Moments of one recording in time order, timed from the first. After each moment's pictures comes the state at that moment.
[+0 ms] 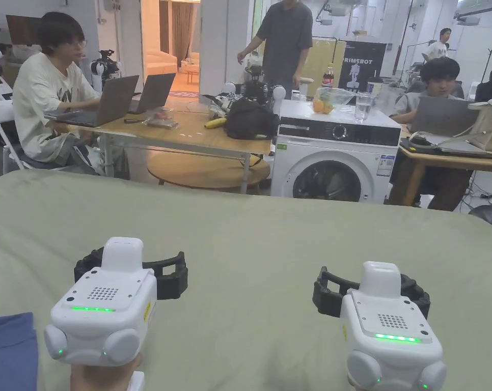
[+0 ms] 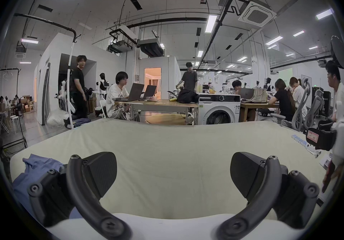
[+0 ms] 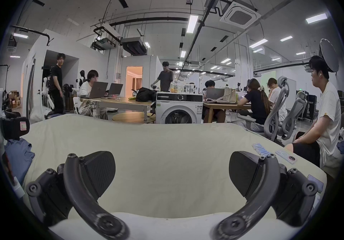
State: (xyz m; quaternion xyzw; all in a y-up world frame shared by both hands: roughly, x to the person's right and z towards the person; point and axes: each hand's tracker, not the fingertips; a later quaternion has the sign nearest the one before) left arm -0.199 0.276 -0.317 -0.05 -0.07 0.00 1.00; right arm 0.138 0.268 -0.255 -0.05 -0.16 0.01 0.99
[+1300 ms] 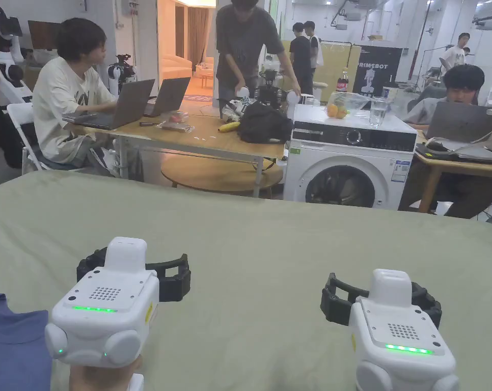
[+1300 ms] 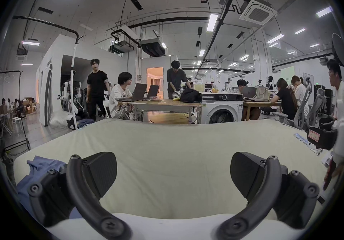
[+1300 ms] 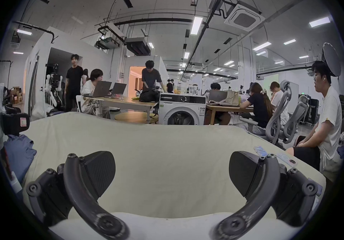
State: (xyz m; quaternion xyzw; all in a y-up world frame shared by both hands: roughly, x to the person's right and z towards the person) left arm -0.213 0.280 -0.311 -0.05 -0.06 -0.01 1.00; right arm 0.131 0.268 -0.253 -0.05 -0.15 0.01 0.99
